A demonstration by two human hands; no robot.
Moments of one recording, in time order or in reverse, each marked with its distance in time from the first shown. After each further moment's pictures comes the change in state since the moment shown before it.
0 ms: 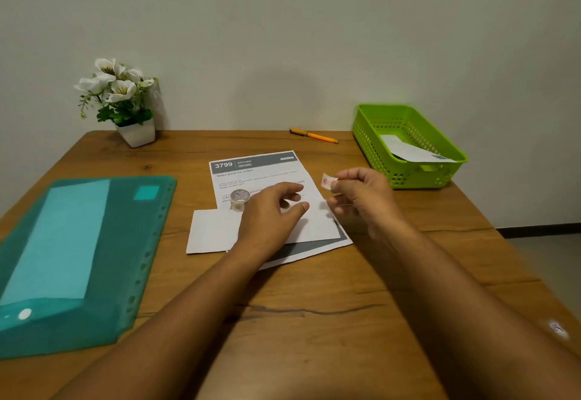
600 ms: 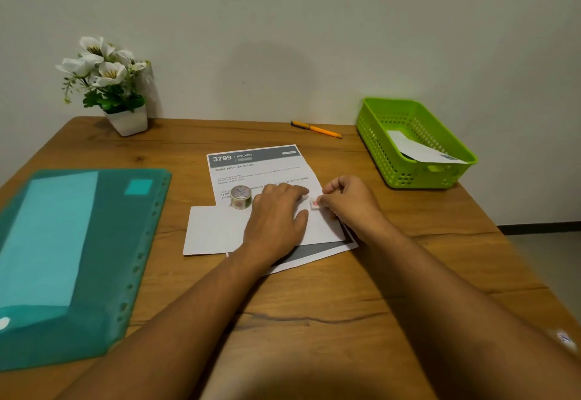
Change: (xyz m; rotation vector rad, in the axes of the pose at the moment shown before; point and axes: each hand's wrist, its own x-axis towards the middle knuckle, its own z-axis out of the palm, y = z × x) left_hand 0.018 -0.027 0.021 0.416 -0.082 0.201; right_hand 0.033 0.026 0.025 -0.593 0.012 -0.019
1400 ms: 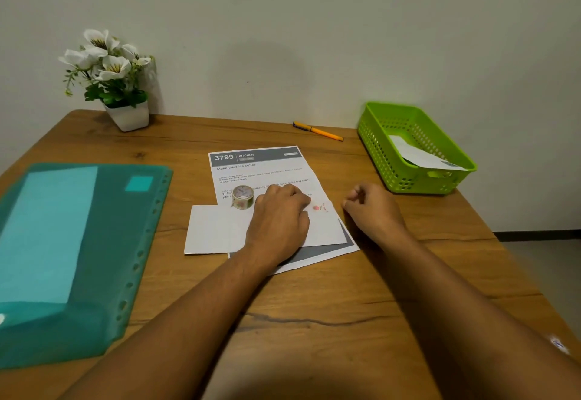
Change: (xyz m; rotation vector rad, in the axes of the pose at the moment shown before) left_hand 0.001 -0.001 0.002 0.086 -0.015 0.015; right_hand -0.001 0.025 -0.022 -0.298 0.157 -0.093
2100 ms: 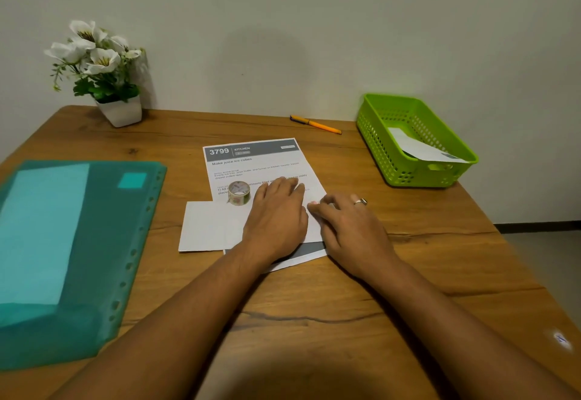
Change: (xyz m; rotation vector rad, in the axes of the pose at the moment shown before) left_hand 0.004 -0.001 0.006 0.118 -0.100 0.035; right_hand -0.043 0.011 0.024 -0.353 0.038 -0.656
